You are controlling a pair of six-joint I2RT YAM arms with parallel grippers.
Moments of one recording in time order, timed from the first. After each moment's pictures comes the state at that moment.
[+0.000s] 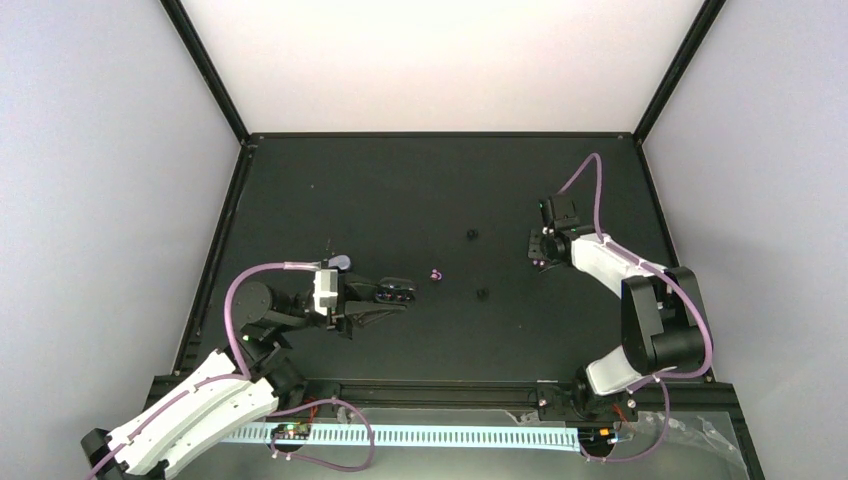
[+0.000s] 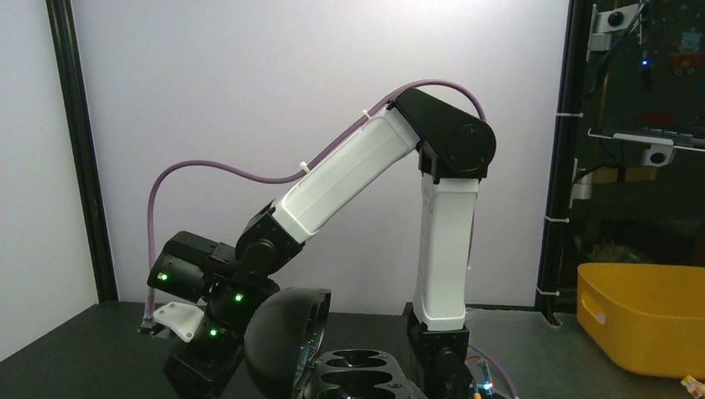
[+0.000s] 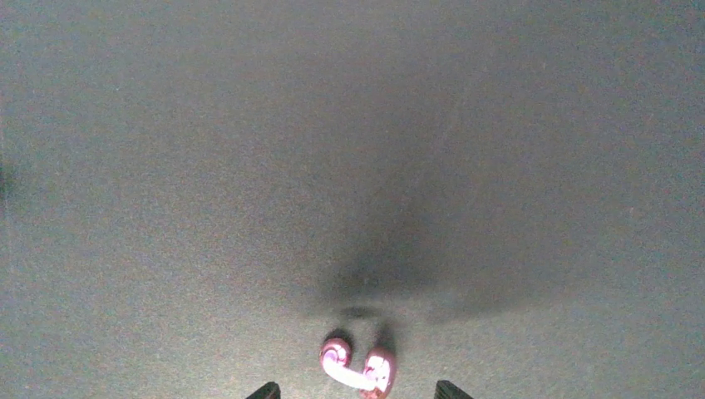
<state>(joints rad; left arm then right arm) -0.76 0.50 0.47 0.34 0.69 -0.21 0.23 1.53 0.83 -0.37 0.11 0.36</state>
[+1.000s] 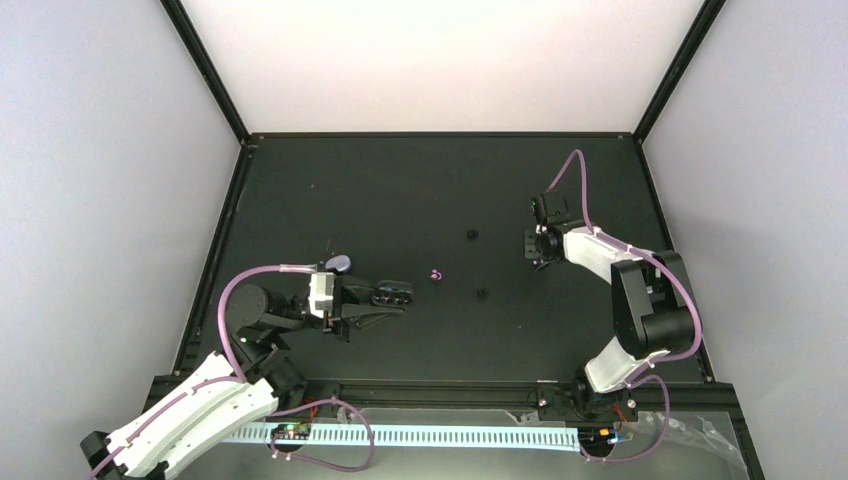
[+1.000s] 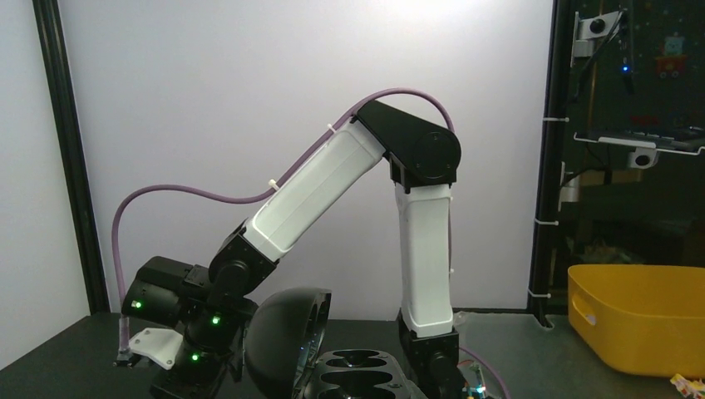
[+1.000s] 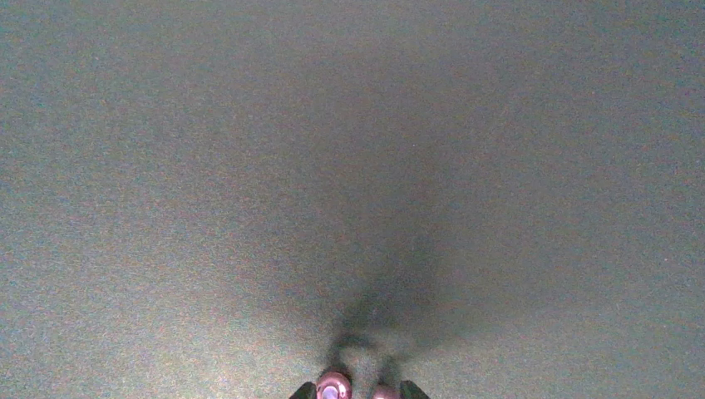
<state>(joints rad) -0.76 0.47 0.47 0.35 0.71 -0.22 0.25 1.62 0.89 -0.38 0.15 0.25</state>
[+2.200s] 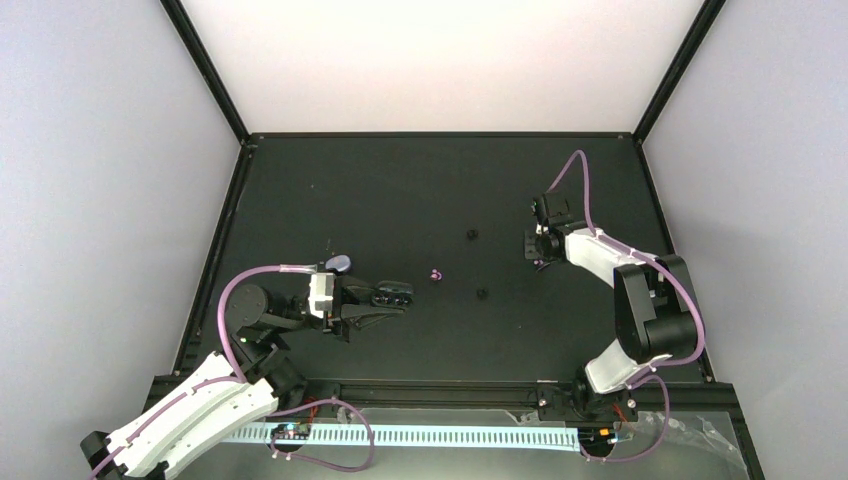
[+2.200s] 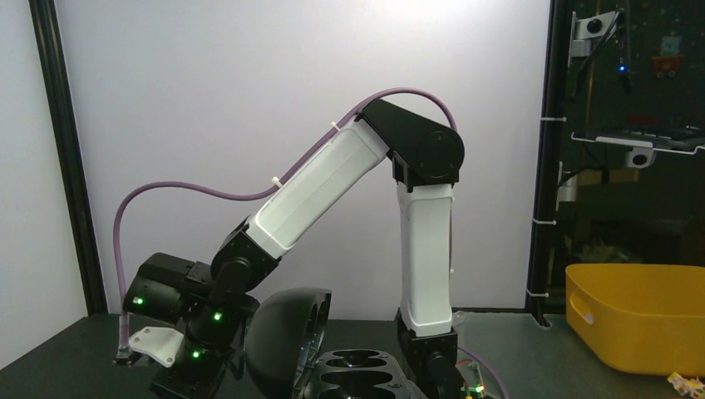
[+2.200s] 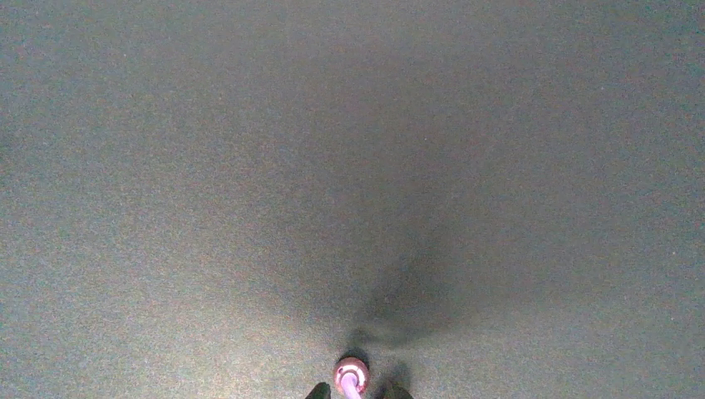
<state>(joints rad) -0.76 0.47 0.47 0.35 0.71 -0.22 0.25 1.60 0.88 -0.38 0.12 0.25</state>
